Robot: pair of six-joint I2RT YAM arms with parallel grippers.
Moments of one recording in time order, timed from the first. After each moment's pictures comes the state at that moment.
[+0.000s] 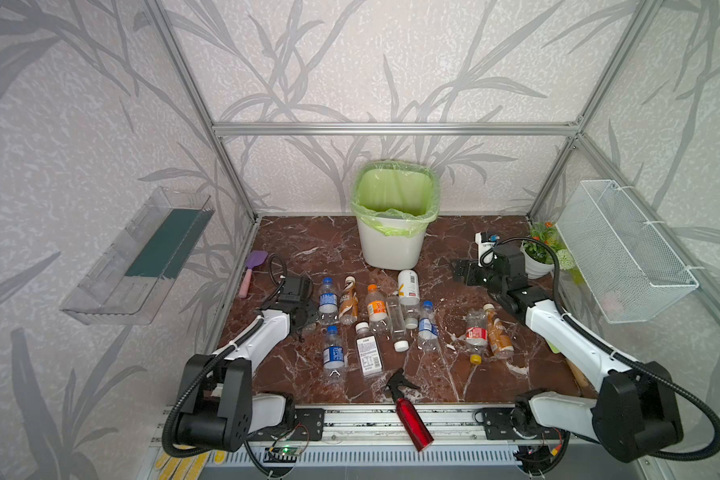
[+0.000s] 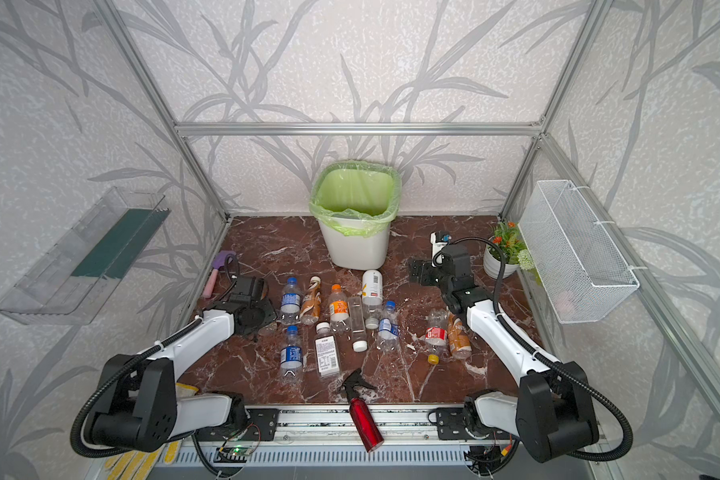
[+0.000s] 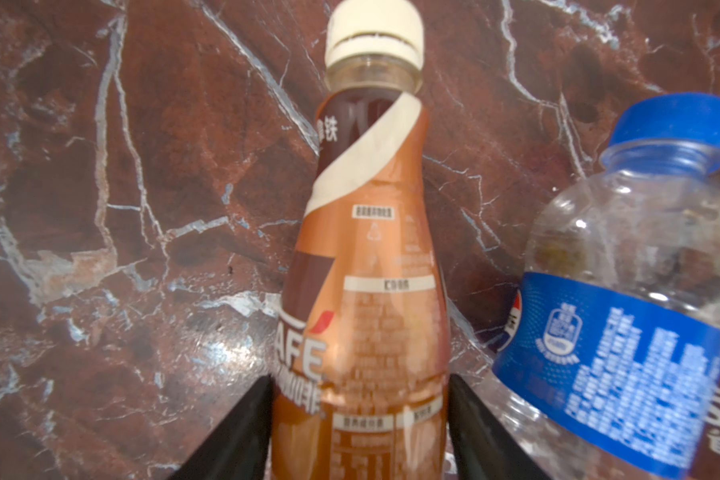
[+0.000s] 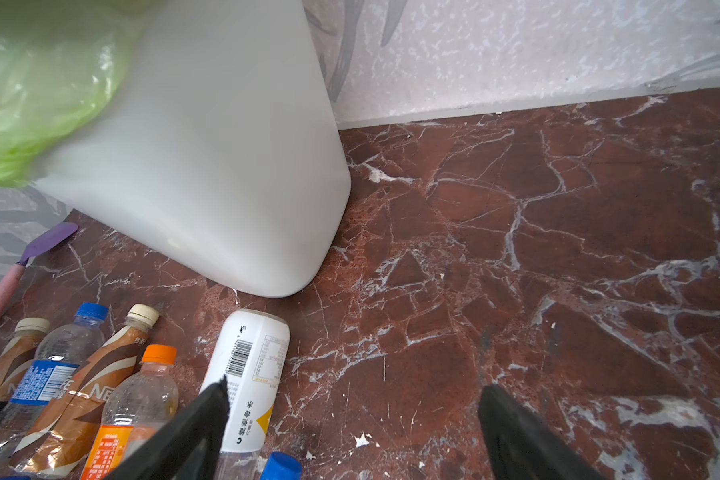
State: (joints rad) left arm -0.10 1.30 0.63 -0.47 -0.16 -0.62; right arm 0.25 1.26 0.81 -0.07 -0.11 0.27
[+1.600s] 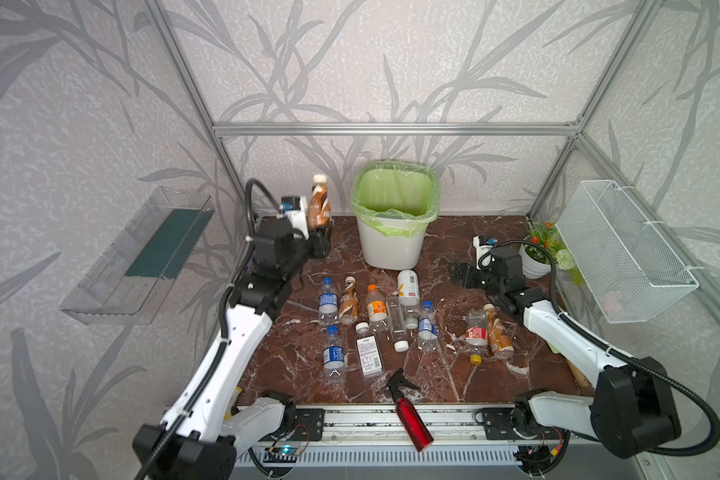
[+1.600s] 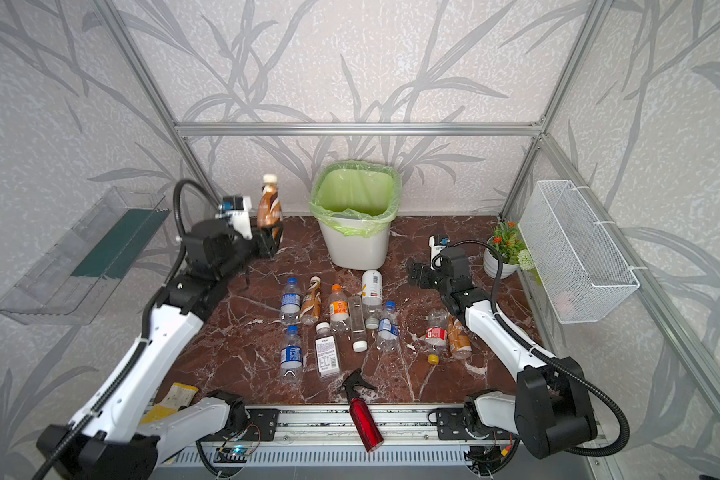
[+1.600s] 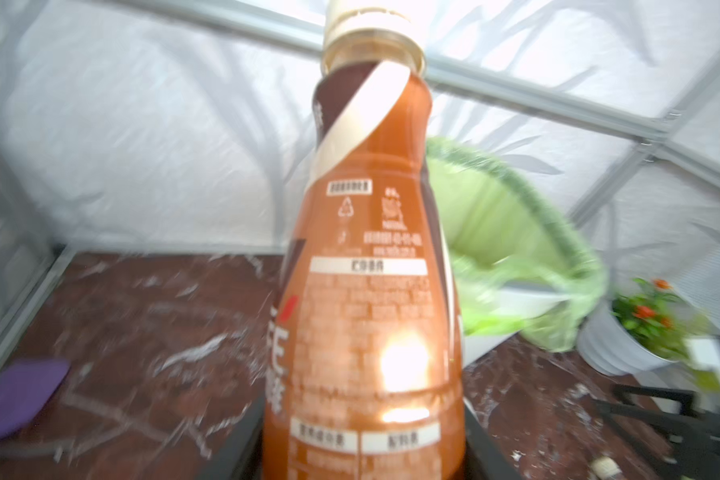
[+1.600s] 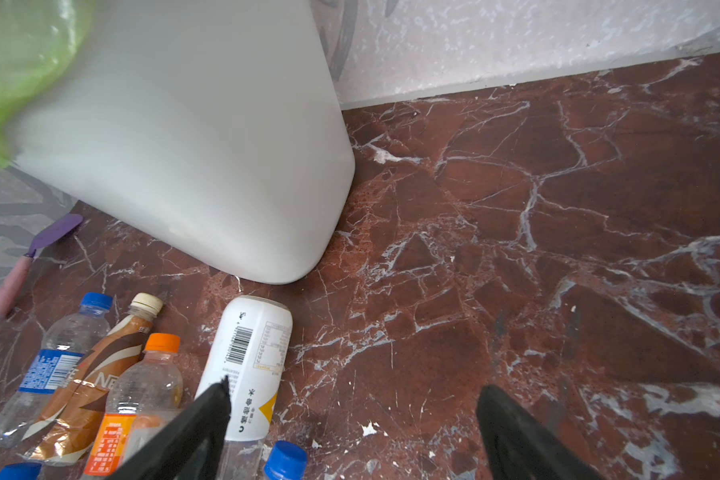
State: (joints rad) left arm -0.28 1.26 1.44 -0.34 0.12 -0.21; right arm 0.25 1.28 0.79 -0.04 -0.14 0.30
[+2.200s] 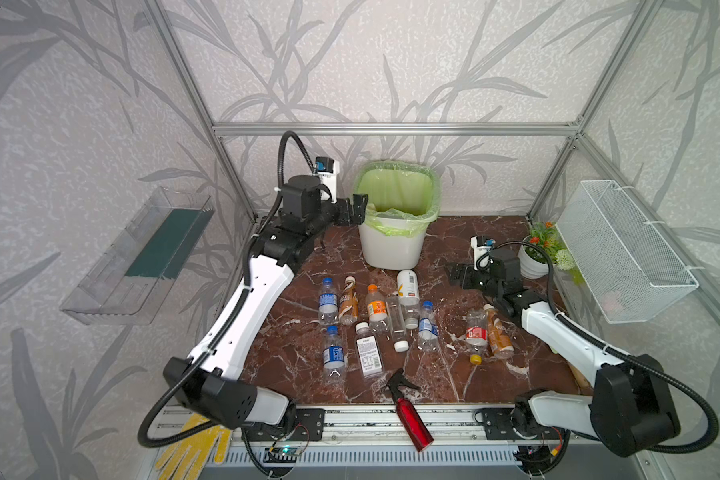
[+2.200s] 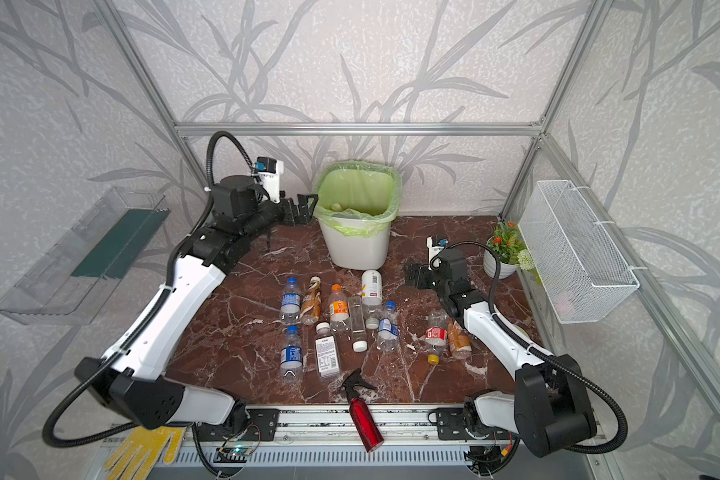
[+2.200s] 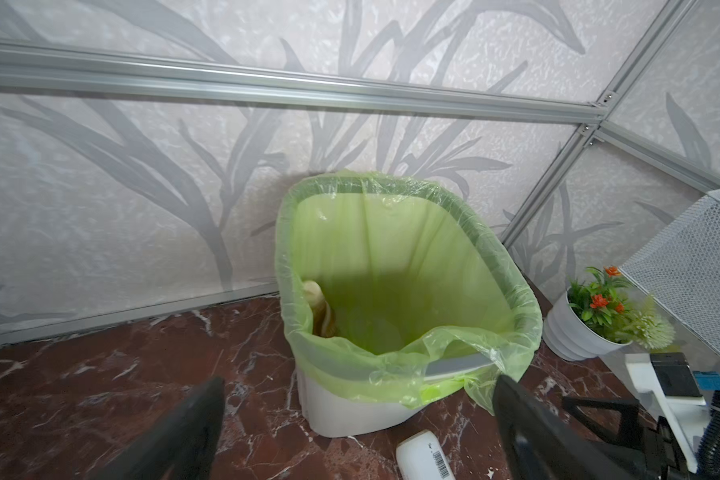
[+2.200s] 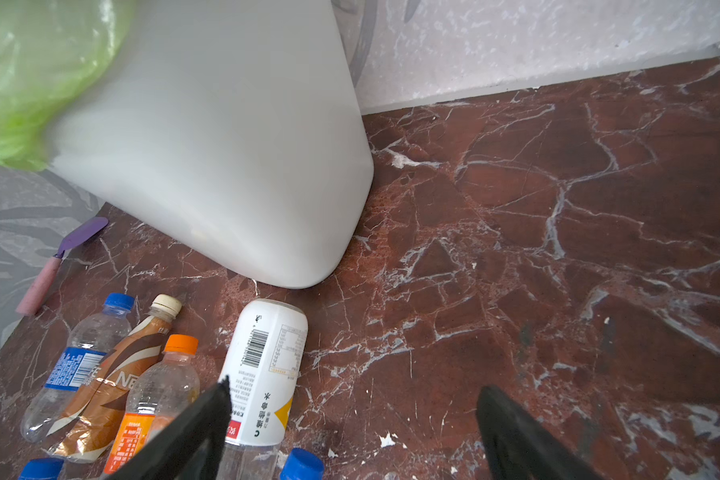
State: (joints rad) left arm -0.32 1.35 1.56 -0.45 0.03 -0.17; right arm 0.27 1.28 0.76 0.01 -0.16 0.31
